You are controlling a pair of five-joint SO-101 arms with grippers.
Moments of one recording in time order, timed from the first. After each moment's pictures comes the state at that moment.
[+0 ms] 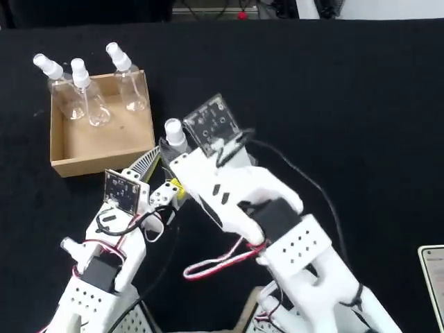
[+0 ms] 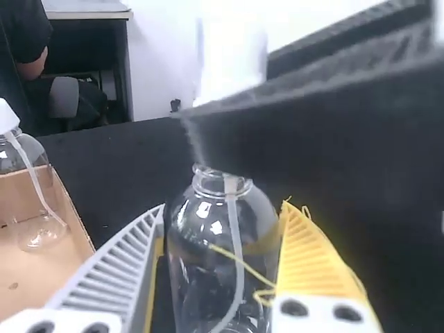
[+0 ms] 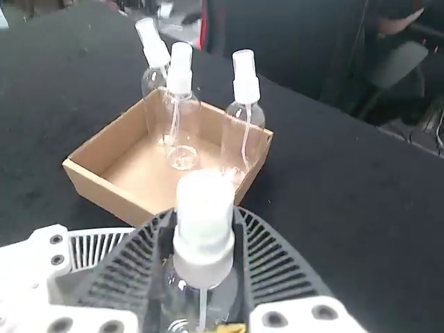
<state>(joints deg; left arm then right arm) 17.8 -97.3 96.5 13.2 1.2 -36.4 -46.6 43.9 37.8 5.1</state>
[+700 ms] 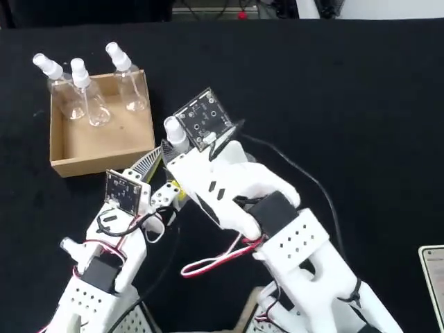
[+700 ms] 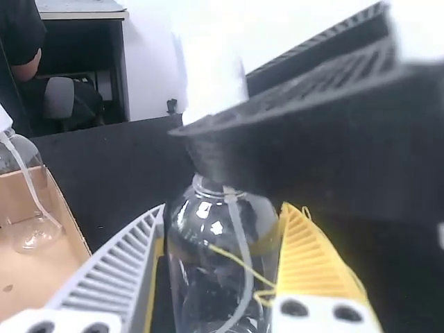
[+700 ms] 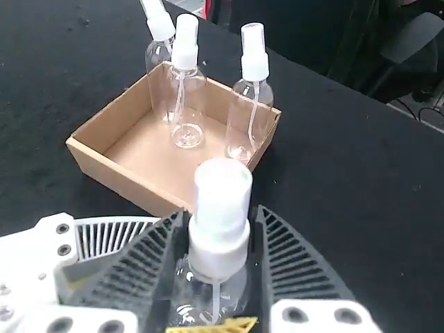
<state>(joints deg) 18.1 -97.2 96.5 13.2 1.2 -36.7 -45.8 40.9 42.8 5.1</state>
